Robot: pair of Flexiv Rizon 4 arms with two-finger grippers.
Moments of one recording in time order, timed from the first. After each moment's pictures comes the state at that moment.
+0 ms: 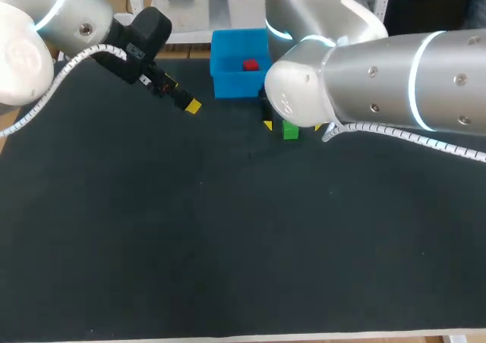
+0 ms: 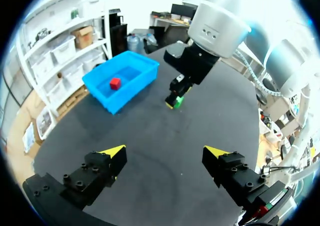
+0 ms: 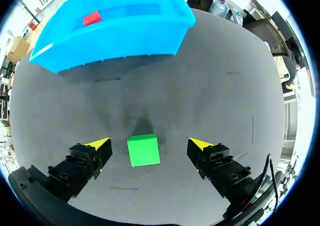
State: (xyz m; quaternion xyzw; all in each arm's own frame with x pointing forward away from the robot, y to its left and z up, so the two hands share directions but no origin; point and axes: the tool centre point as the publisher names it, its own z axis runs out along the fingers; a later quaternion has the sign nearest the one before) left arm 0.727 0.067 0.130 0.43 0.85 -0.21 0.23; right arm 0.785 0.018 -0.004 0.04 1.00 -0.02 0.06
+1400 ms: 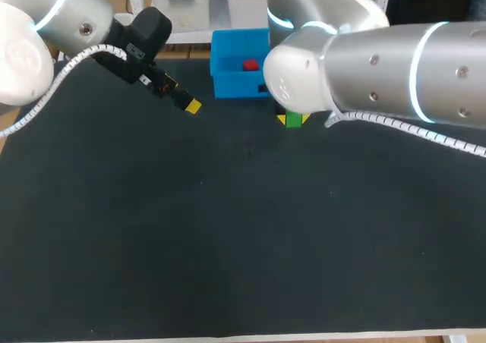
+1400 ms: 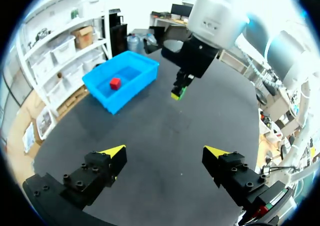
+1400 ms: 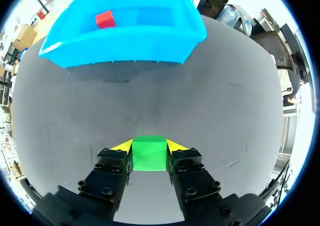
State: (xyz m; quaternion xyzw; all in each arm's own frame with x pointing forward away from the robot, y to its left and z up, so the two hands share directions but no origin) left arm 0.727 0.067 0.130 0.43 0.85 -0.21 0.23; right arm 0.789 0.017 0.016 -0.01 1.00 -0.02 0.05
